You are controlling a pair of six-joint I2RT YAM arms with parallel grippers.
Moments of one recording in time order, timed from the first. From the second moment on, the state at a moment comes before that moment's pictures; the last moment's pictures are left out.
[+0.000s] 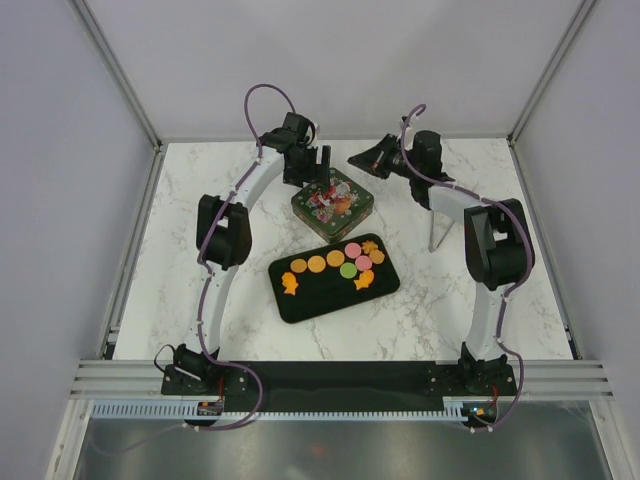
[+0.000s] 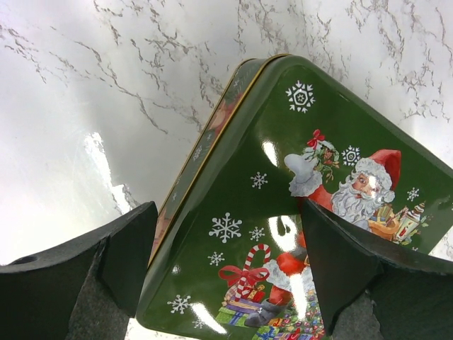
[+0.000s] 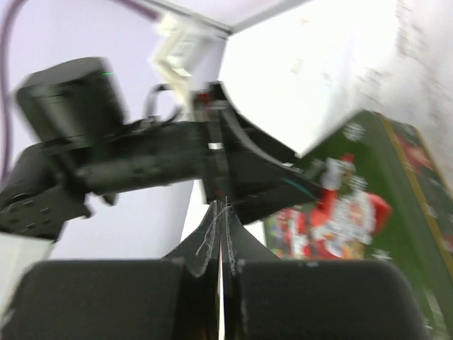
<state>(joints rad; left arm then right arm) -0.38 2.46 2.31 -0.83 0.17 -0.24 0.22 2.05 1.37 0.48 -0.66 1.00</state>
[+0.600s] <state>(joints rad) -0.38 2.46 2.31 -0.84 0.18 -0.24 0.16 2.24 1.18 0.82 -0.72 1.14</state>
